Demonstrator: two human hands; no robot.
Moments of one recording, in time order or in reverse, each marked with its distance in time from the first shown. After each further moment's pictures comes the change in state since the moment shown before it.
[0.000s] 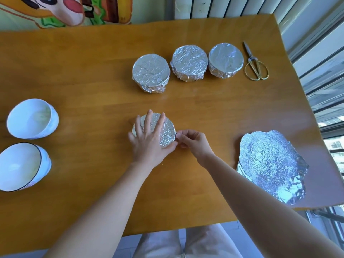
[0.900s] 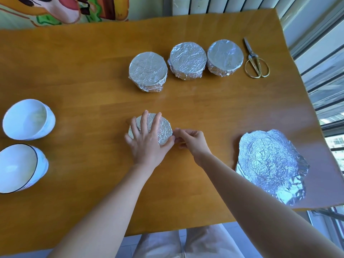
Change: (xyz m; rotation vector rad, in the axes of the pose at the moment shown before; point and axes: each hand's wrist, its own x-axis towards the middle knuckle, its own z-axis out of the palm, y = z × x) left_hand 0.002 0.012 0.006 -0.011 0.105 -0.110; right_hand -0.001 -0.013 0.005 0.016 0.079 0.055
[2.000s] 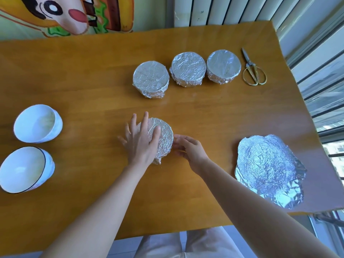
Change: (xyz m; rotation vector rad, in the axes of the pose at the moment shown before) left_hand 0.009 -0.013 -0.028 -0.373 -0.106 -0.173; right_hand -0.006 0.009 0.007 0.169 -0.026 0.161
